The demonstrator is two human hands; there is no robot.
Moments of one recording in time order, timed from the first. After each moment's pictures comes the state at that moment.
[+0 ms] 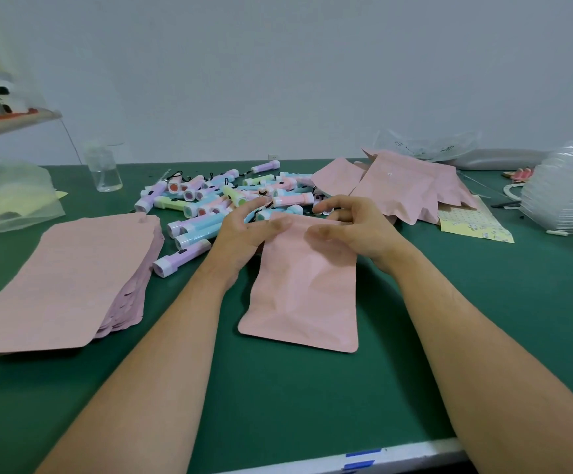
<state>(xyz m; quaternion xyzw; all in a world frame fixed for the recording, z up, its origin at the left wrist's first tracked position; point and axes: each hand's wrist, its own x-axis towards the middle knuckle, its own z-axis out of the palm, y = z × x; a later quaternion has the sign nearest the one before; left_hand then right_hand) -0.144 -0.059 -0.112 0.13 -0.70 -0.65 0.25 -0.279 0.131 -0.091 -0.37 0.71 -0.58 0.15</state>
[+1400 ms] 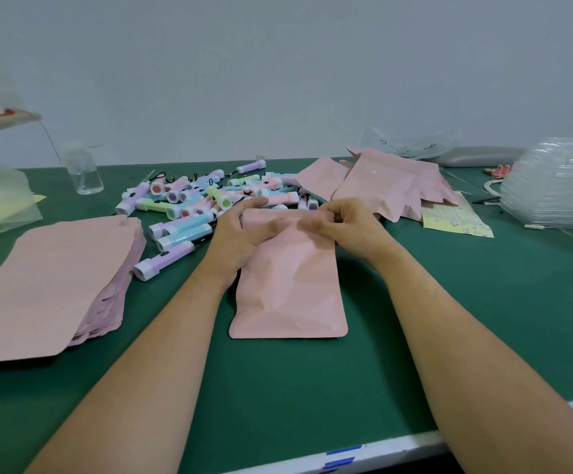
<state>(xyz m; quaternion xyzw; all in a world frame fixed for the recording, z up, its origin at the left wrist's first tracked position) -0.157 -0.044 -0.112 0.16 -0.69 -0.65 0.27 -0.288 0.138 -0.098 -0.41 0.73 -0.53 0.11</state>
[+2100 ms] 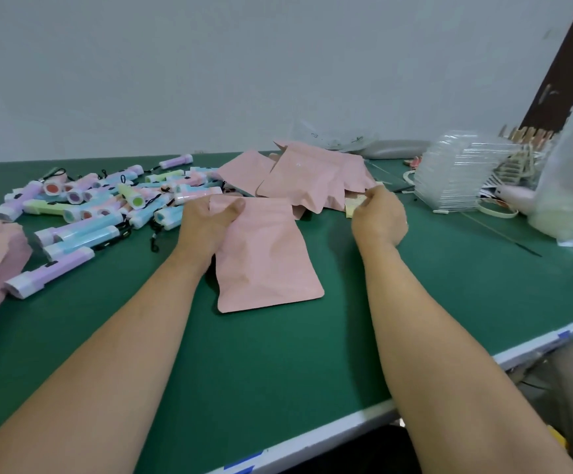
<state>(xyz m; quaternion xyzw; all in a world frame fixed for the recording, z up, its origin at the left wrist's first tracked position) -0.231 0.012 -0.115 0.14 -0.69 -0.64 0.29 -0.375 0.247 -0.111 0.01 0.91 -0.35 -0.23</state>
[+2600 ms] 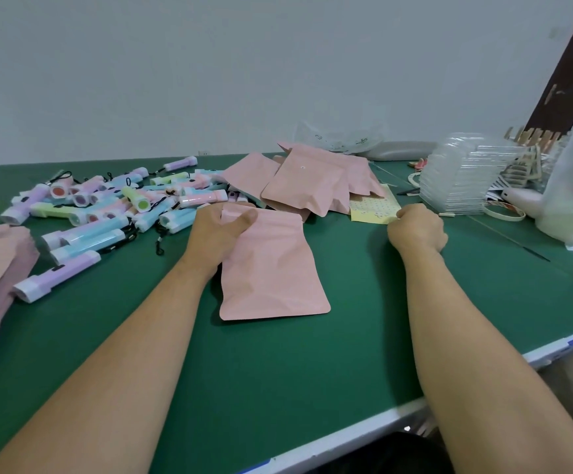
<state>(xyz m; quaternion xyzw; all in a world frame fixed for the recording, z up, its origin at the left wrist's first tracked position) -0.225 0.017 -0.115 0.13 -0.74 -0.60 0.28 -0.393 0.300 -0.112 0.07 0.95 -0.26 -0.14</state>
